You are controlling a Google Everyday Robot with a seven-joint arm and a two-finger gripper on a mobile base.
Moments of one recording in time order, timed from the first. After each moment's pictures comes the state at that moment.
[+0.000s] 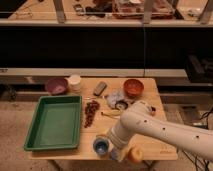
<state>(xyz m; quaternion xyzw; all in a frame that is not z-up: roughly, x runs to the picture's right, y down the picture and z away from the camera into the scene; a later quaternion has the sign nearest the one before) 0.016 0.260 0.664 -0.27 -0.31 -0.30 0.86</state>
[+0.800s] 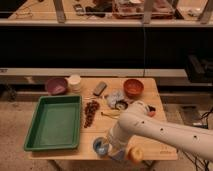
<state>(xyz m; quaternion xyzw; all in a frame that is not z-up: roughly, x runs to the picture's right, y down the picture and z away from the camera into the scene) 0.011 0.266 0.665 -0.28 -0.31 -0.31 0.86</state>
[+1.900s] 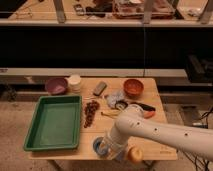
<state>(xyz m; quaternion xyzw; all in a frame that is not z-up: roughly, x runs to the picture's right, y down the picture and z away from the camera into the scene) 0.003 0.292 0.682 -0.29 -0.32 -0.33 0.84</state>
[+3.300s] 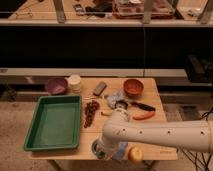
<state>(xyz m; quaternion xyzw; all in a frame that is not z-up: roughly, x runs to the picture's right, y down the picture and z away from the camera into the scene) -0.012 0.310 0.708 -0.30 -0.27 -0.38 0.83</state>
